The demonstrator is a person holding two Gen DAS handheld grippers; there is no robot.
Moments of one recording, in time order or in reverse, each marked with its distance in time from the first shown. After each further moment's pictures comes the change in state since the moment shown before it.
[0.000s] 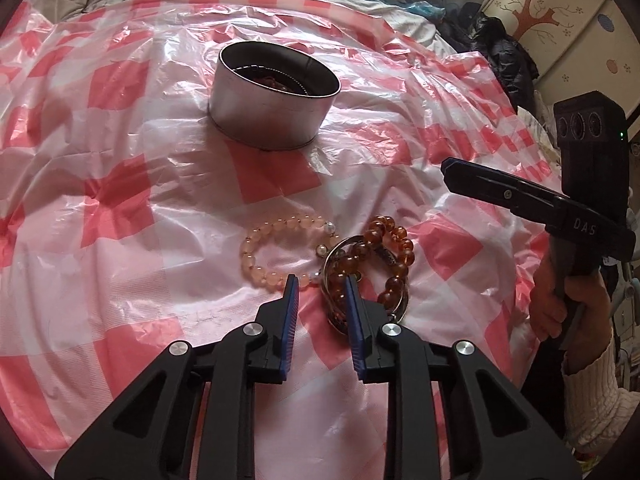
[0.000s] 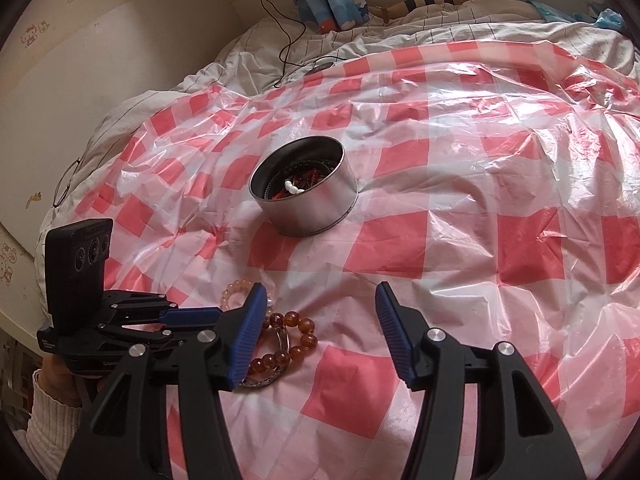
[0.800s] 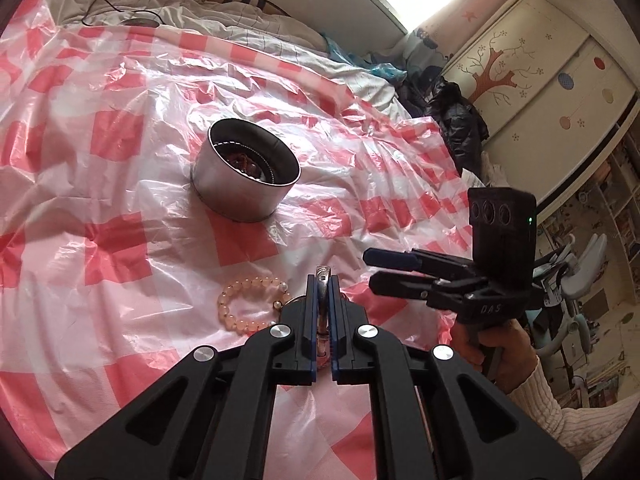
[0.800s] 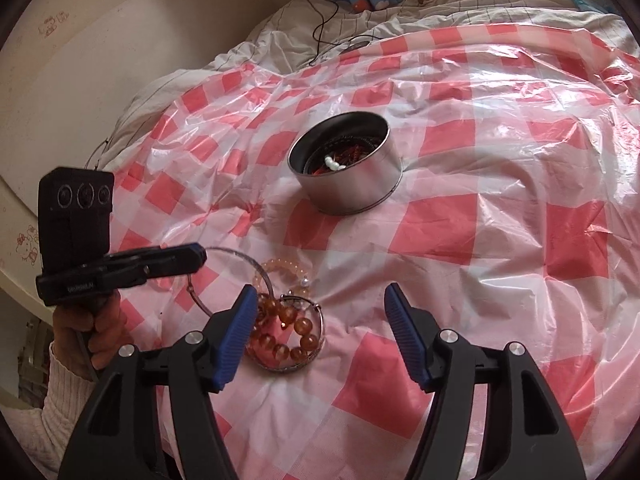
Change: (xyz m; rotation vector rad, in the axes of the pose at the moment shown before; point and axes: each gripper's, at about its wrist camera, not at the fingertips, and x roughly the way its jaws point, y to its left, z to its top) left arm -0.053 0.016 0.012 -0.067 -0.196 -0.204; right arm 0.016 0.012 -0.004 -0.048 0.095 0.125
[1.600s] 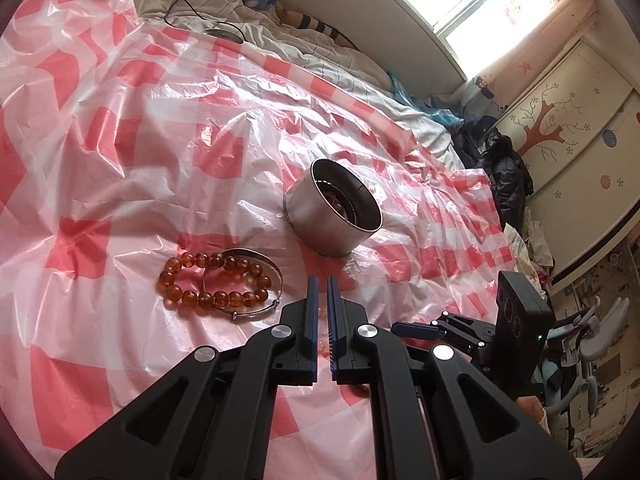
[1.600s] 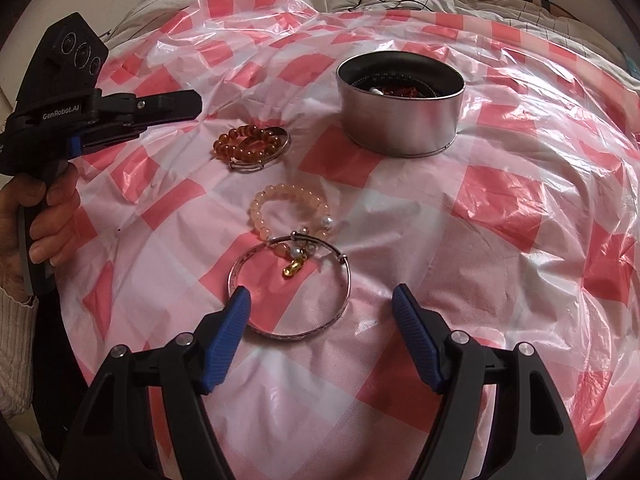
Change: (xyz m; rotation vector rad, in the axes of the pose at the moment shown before) left arm -0.034 0.043 0.007 -0.175 -0.120 0.133; right arm 0.044 0.037 -0.023 -0.240 0.156 -0.133
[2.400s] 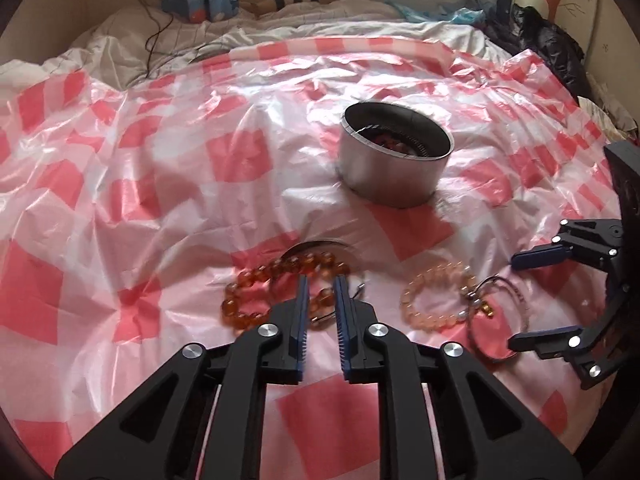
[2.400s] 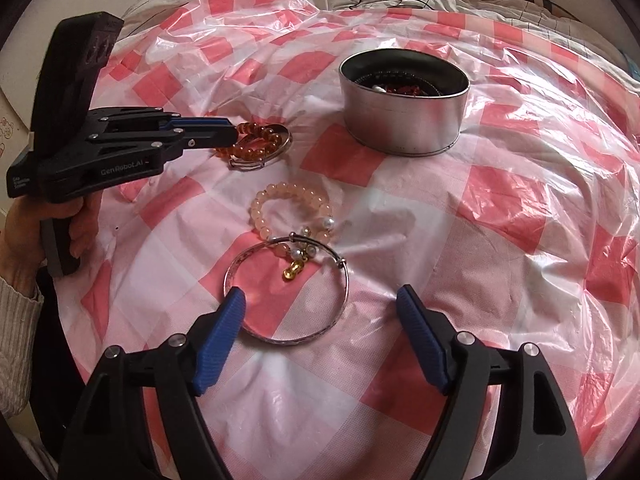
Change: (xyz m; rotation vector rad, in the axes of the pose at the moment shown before) left arm 0.050 -0.017 -0.009 0.428 0.146 0.446; right arm 0.005 0.002 0.002 -0.009 0.010 -0.010
